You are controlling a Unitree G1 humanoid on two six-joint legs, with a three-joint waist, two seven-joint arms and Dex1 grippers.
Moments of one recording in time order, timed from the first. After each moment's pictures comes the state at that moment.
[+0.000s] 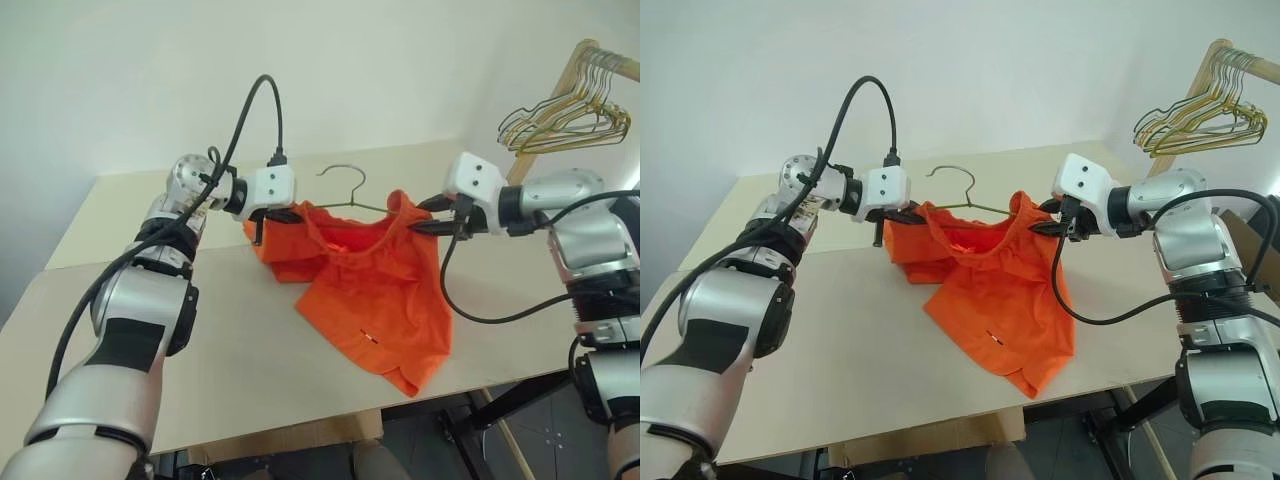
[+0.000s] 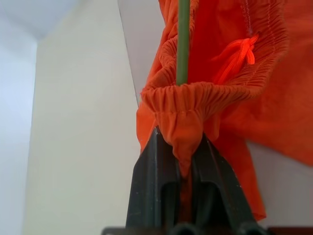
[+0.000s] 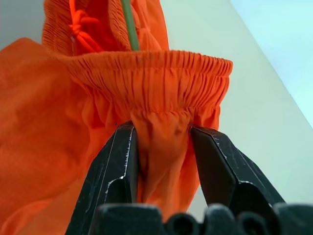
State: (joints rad) left arm -1.31 0.44 -0.19 1.26 0.20 -0.55 -1.28; right arm -0.90 -0.80 0.19 0.31 0.07 0.24 1.20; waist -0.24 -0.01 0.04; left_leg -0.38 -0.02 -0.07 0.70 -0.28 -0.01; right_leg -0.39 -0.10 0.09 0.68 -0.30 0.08
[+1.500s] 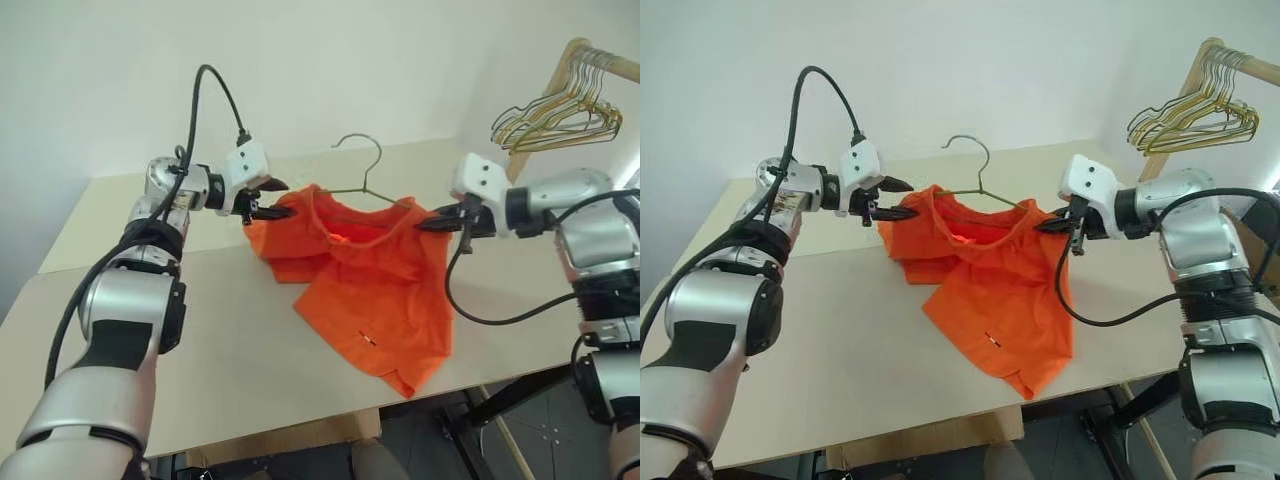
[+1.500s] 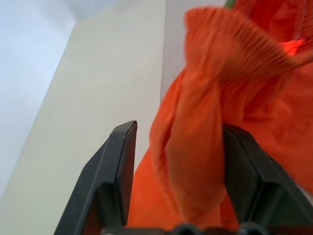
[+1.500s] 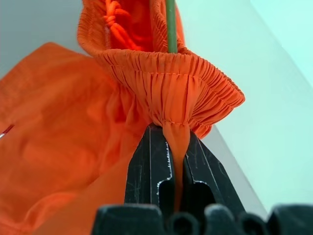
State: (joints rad) left arm -1.31 0.49 -0.06 1.31 0.12 -0.30 -1.20; right arm -0.92 -0.86 0.15 0.32 0.15 0.36 1.35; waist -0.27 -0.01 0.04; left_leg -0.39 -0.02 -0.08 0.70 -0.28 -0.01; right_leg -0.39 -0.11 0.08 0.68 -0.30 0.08
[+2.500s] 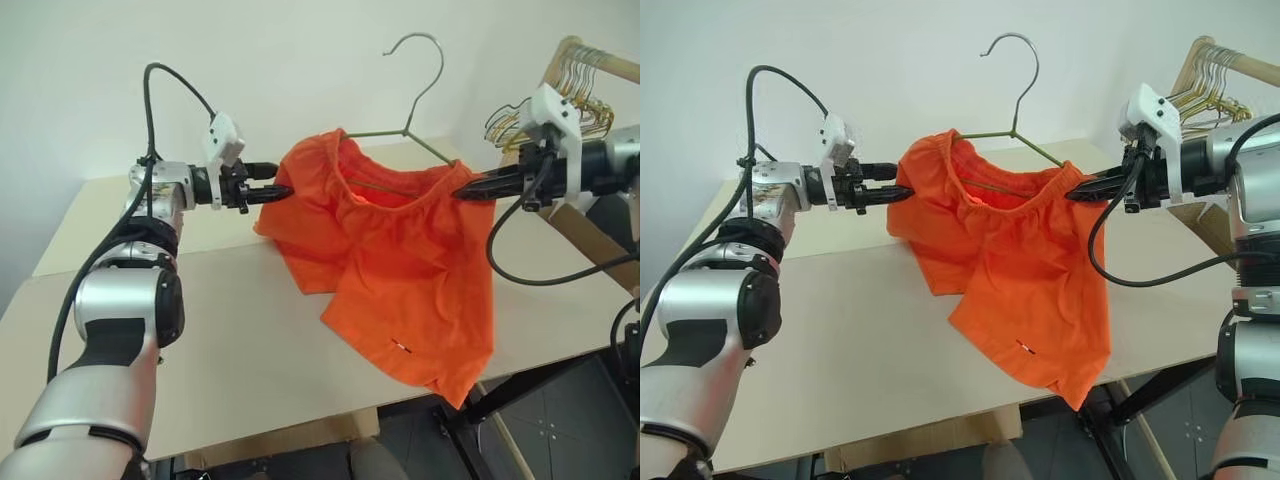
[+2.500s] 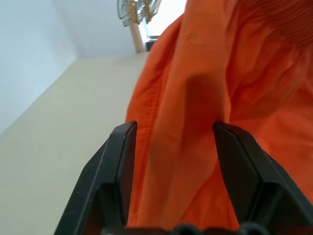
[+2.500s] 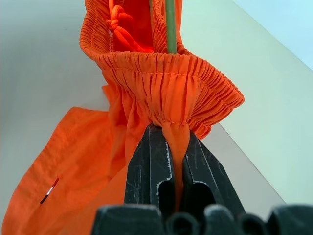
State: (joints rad) left arm -1.32 0.48 0.12 1.31 -0.04 -0.12 -1.45; right arm -1.08 -0.95 0.12 0.38 0.22 0.54 1.51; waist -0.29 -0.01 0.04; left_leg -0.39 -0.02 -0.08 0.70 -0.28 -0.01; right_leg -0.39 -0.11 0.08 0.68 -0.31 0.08
